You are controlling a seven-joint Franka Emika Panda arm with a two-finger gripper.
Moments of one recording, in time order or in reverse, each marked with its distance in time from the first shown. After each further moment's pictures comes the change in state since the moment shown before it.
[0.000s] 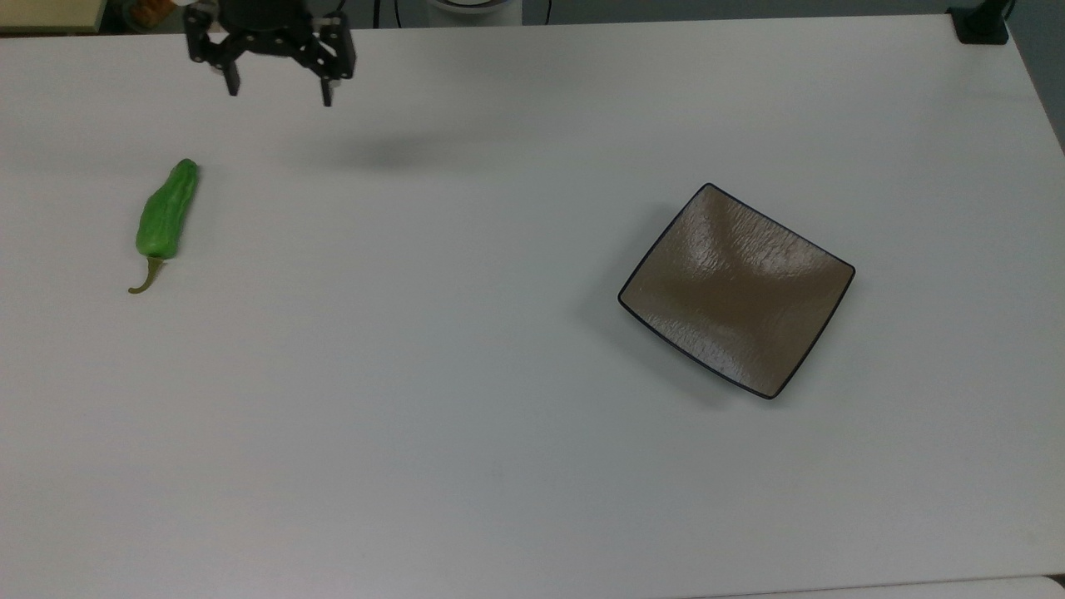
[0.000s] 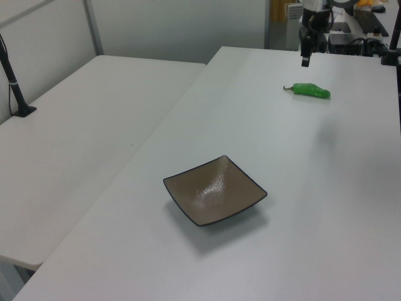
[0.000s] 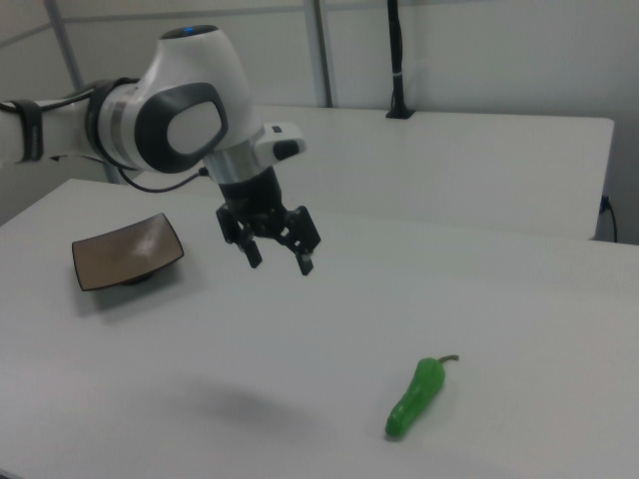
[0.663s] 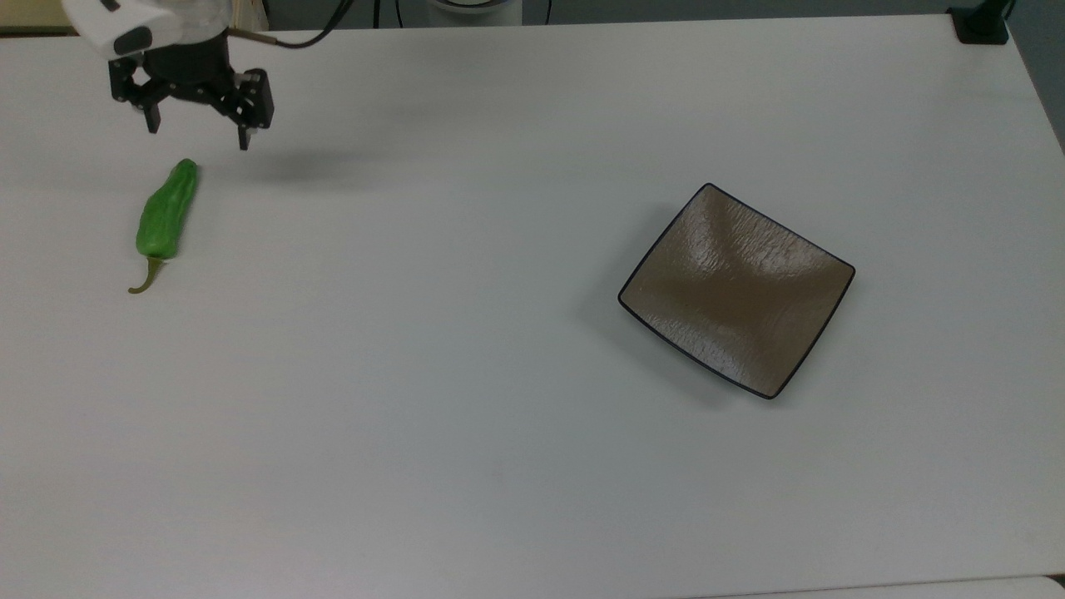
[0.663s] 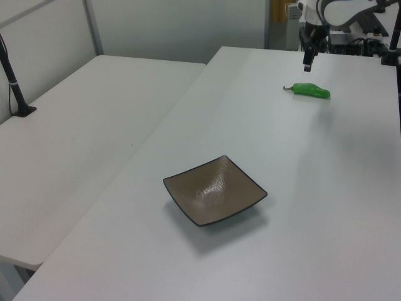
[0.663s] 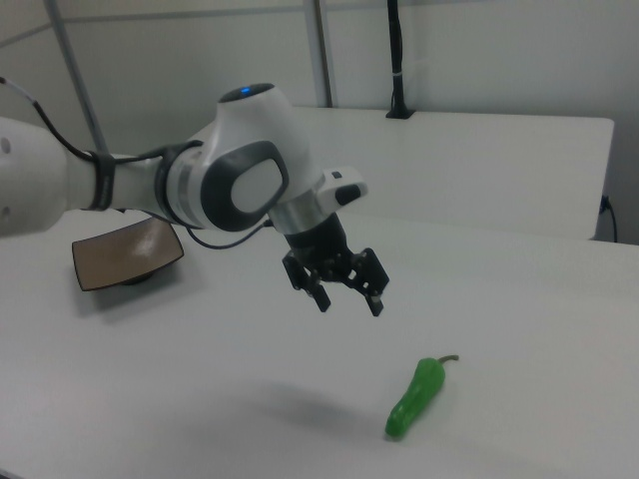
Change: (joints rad) arm -0.081 0.118 -0.052 -0.037 -0.112 0.219 -0.040
